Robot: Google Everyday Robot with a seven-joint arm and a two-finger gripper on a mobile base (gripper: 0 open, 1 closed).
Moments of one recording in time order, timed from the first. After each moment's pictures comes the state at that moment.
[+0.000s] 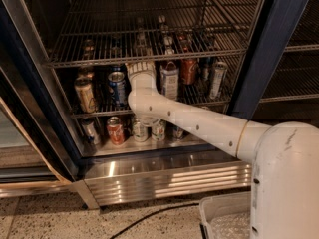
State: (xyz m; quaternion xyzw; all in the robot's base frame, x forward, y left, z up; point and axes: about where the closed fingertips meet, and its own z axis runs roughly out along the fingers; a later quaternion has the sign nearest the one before) arm 0.833 0.057 0.810 -0.10 0.66 -0.03 0.74
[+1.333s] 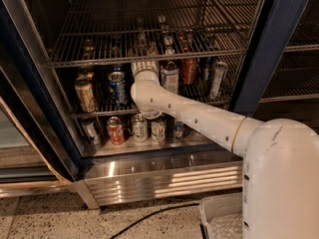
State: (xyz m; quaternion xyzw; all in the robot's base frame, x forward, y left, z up) arm 0.861 0.040 0.817 -0.10 0.66 -0.06 0.74
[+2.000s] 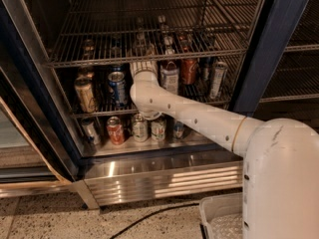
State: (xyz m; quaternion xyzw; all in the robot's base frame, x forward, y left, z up) arm 0.858 0.049 0.812 -0.12 0.67 -0.05 0.74
